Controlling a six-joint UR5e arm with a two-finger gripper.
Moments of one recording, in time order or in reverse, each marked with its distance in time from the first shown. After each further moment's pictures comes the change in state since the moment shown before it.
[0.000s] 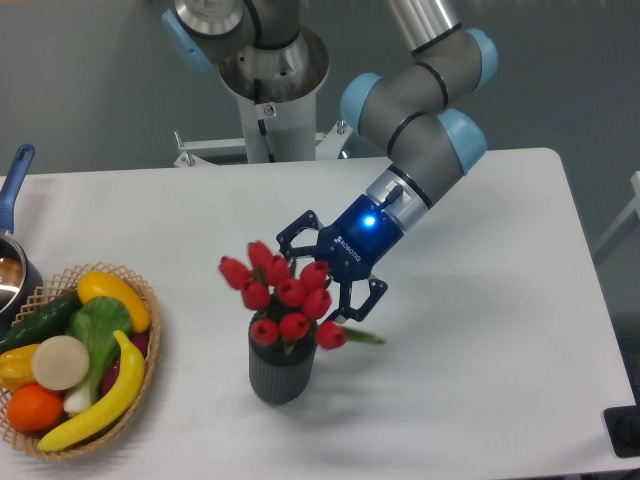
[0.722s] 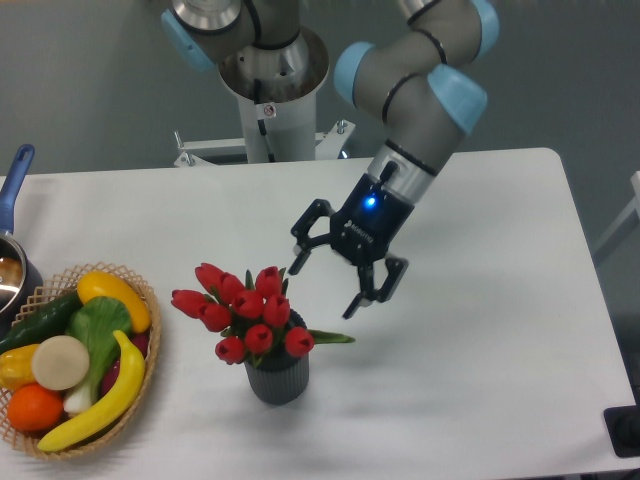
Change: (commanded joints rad) arm 0.005 0.143 0.055 0.002 0.492 0.008
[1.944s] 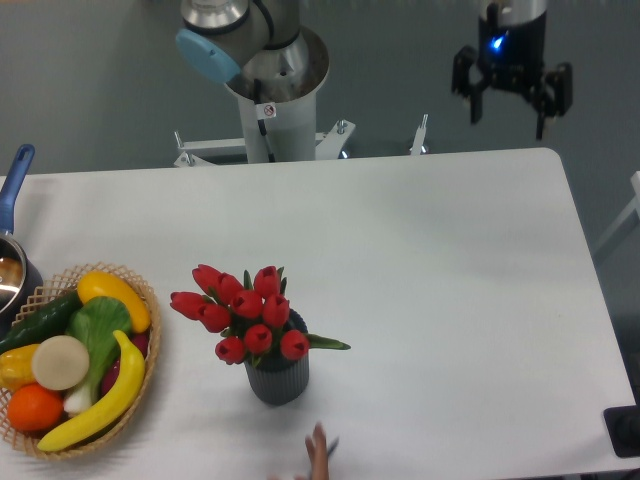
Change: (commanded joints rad) arm 0.380 0.255 0.081 -0.403 0.548 0.513
